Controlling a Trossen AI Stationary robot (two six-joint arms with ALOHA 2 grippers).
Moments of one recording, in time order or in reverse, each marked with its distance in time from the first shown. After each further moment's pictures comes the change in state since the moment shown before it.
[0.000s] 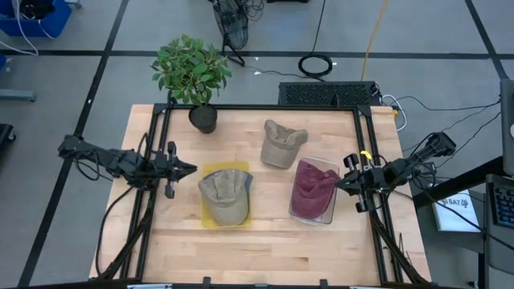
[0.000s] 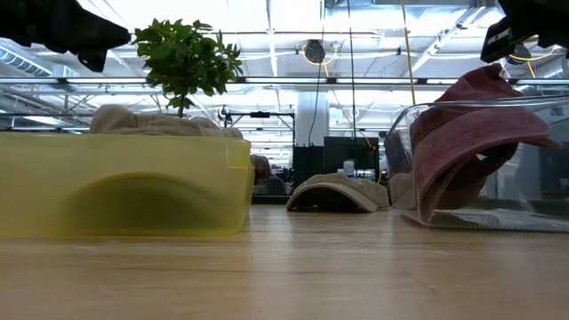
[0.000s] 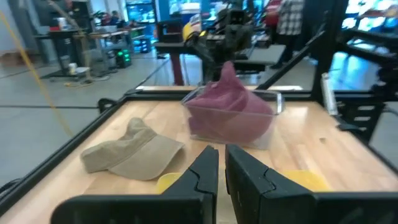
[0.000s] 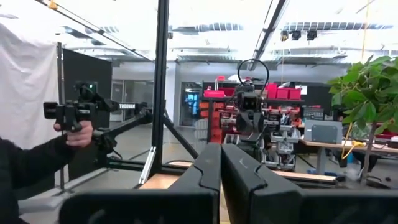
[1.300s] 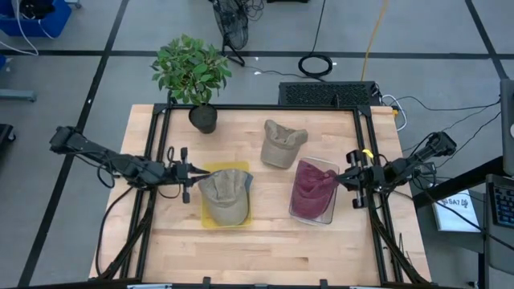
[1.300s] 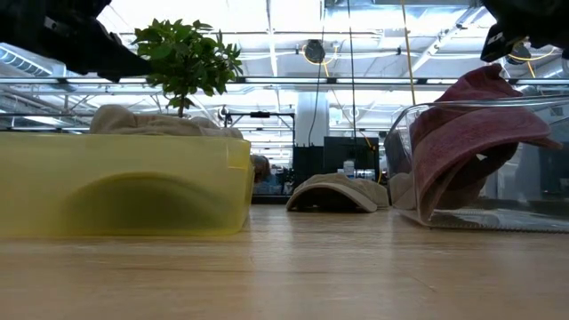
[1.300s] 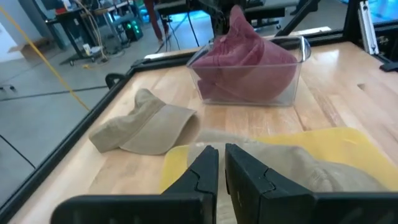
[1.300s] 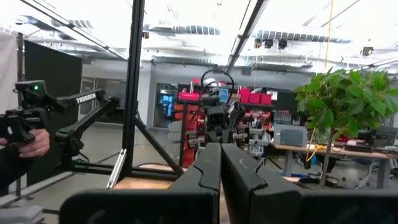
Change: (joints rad) left arm 0.000 0.348 0.000 0.173 -0.065 0.071; right arm 0.000 0.014 -0.002 0.044 0.105 -0.078
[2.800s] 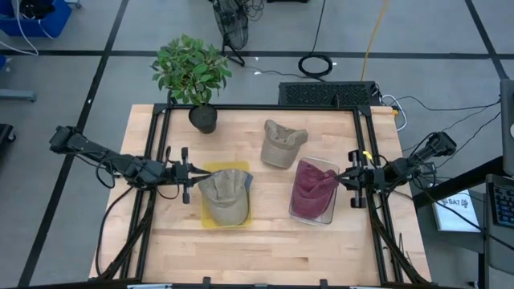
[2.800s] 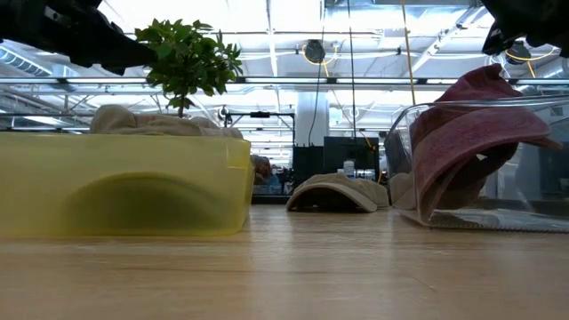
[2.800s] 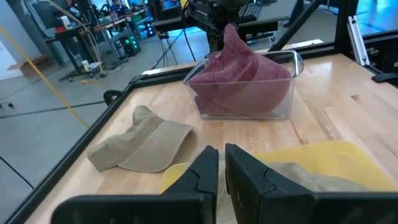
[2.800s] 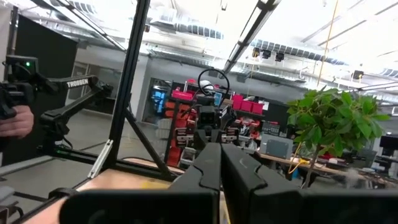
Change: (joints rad) left arm 0.000 0.017 0.000 0.077 0.018 0.057; right arm 0.000 0.000 0.000 0.009 0.000 -0.141
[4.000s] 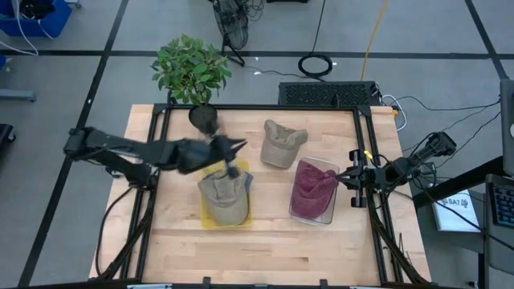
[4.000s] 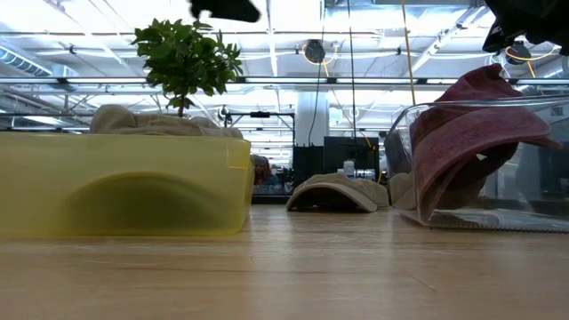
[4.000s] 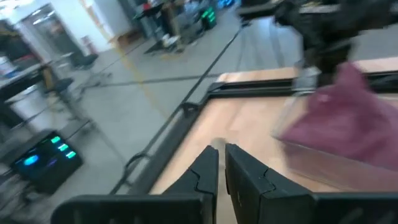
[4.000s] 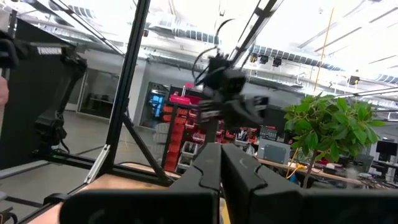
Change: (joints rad) left arm 0.225 0.614 0.682 -0.128 -0.153 0.042; right arm 0.000 0.000 0.000 0.026 0.000 -0.020
